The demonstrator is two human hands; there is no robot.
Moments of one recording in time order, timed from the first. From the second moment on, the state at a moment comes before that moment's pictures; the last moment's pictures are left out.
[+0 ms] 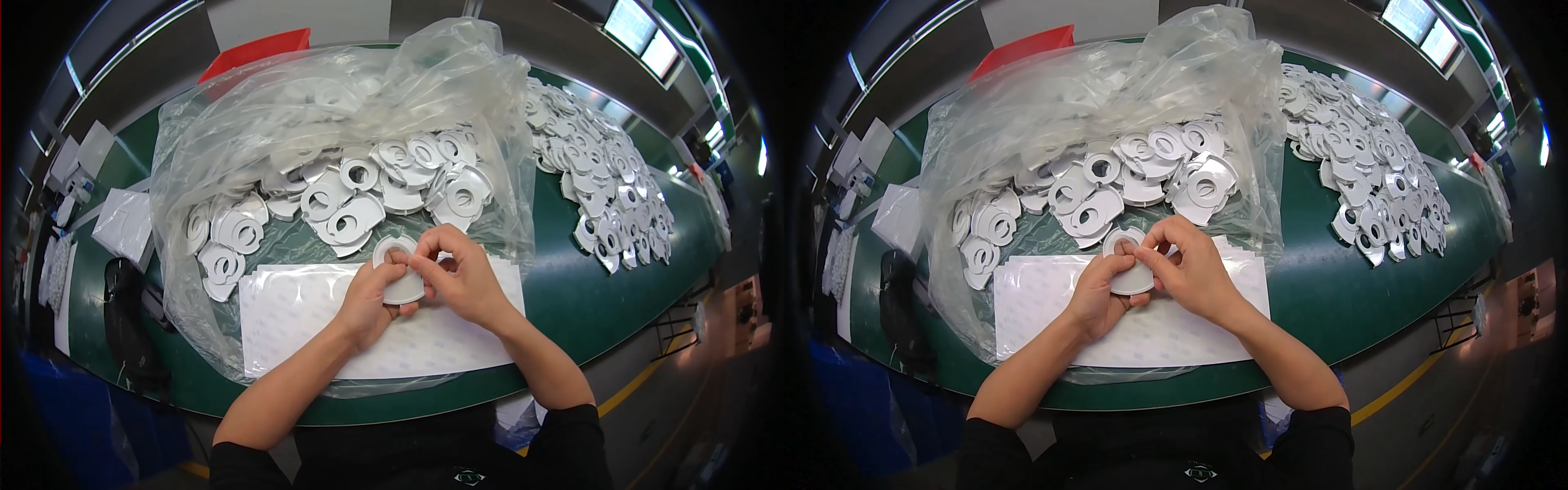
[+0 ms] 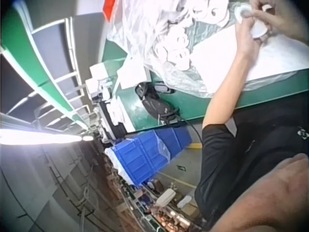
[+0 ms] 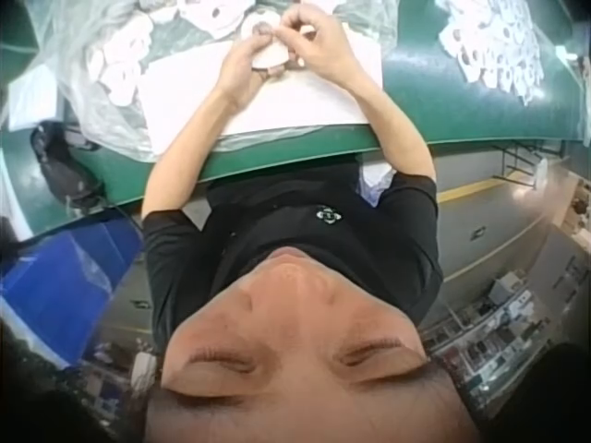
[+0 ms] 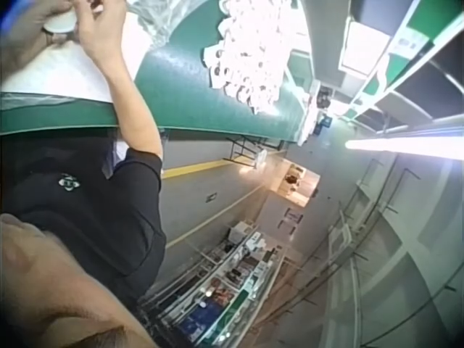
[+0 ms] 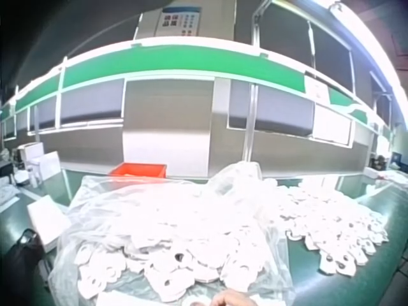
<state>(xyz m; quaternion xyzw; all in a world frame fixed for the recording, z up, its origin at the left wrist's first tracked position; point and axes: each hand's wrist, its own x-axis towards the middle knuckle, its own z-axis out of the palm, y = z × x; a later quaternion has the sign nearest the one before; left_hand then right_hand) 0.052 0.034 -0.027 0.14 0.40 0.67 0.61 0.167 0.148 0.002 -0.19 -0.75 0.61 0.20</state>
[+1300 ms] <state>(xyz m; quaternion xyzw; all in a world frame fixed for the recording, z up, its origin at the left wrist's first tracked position) 0.061 0.032 -0.020 0.29 0.46 0.61 0.59 0.169 0.137 0.016 -0.33 -0.84 0.38 0.21</state>
